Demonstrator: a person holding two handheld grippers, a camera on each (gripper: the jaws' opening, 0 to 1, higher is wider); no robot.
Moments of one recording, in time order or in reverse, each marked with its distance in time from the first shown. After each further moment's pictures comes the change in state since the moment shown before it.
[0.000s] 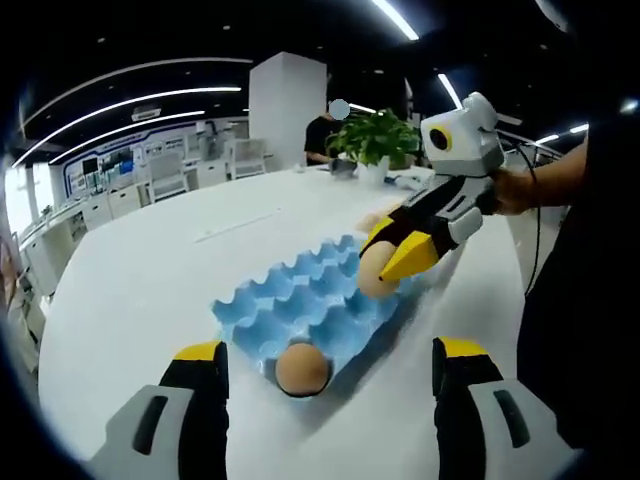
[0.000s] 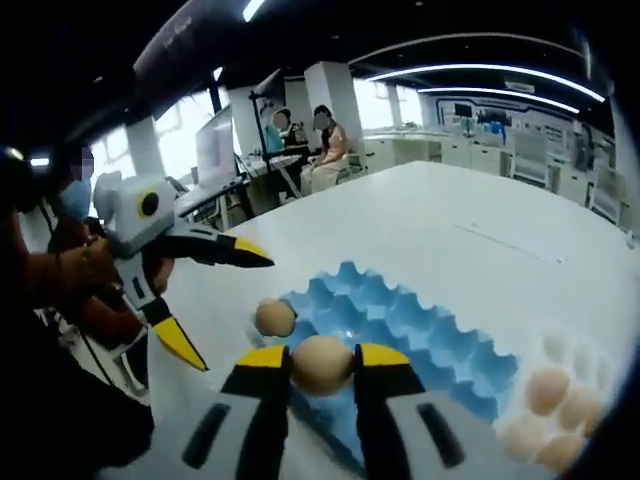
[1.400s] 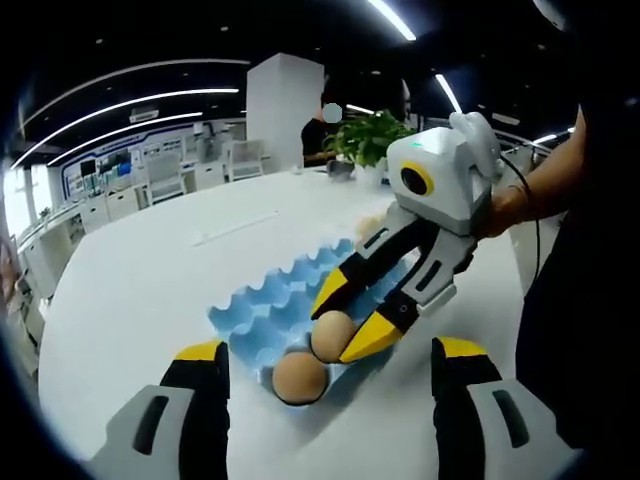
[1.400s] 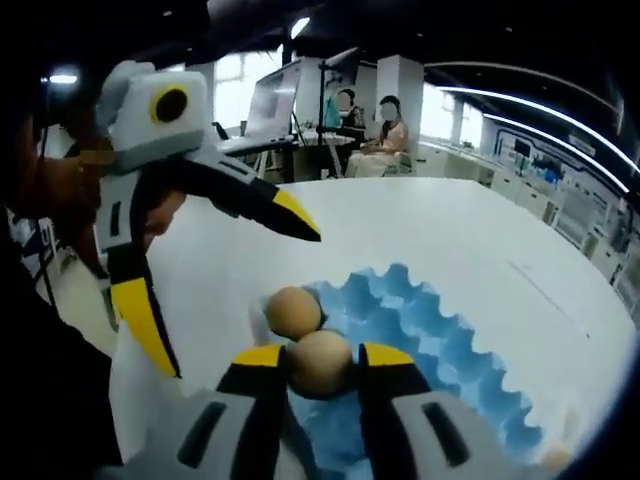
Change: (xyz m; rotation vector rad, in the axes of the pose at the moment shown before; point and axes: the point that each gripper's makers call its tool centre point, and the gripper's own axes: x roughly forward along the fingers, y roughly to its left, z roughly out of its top) left arm 0.004 -0.002 0.002 0.009 -0.002 -0.010; right arm 0.044 0.020 -0.017 -0.289 0.075 0.090
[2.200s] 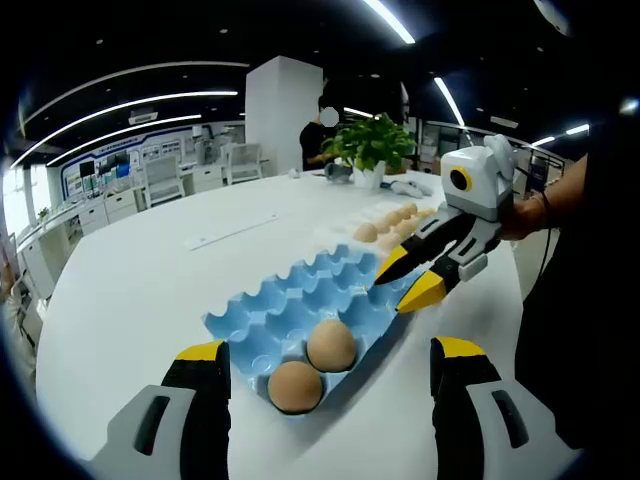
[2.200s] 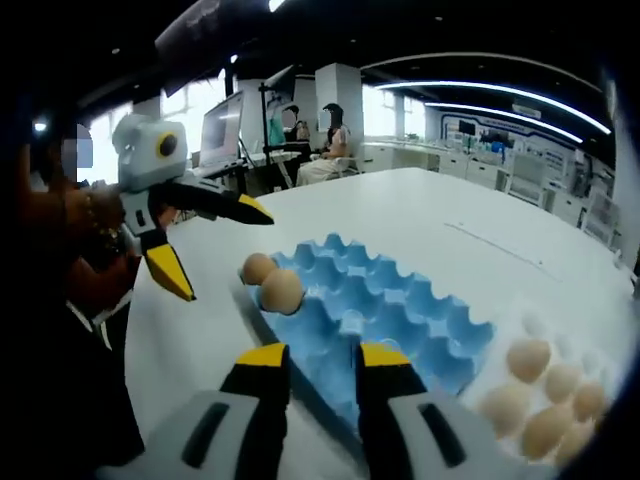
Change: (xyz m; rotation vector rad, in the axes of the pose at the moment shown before) left arm 0.005 -0.003 0.004 -0.001 -0.011 -0.012; right arm -0.082 -0.026 -0.045 0.214 -0.069 -0.180
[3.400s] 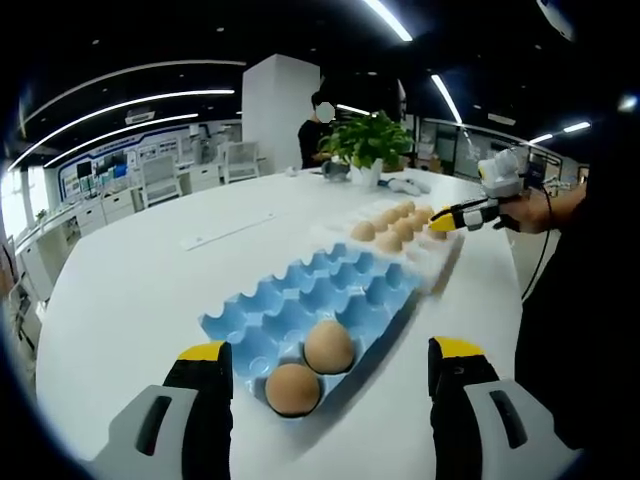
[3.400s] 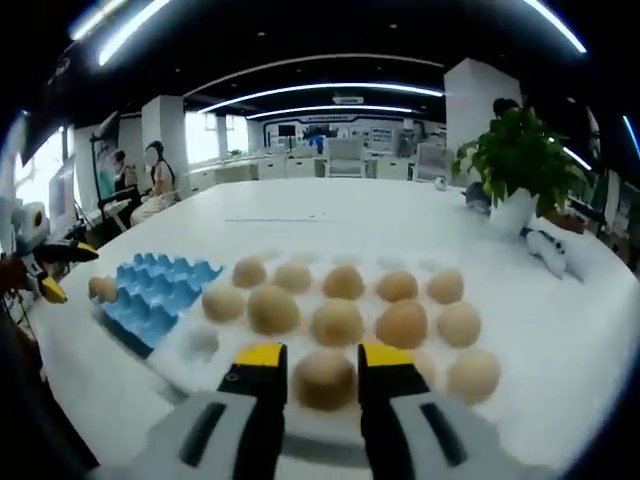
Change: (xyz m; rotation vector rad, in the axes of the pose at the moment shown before) left arm 0.001 -0.001 0.003 0.006 0.004 -0.005; right arm -0.157 -0.147 -0.081 0.338 -0.055 -0.686
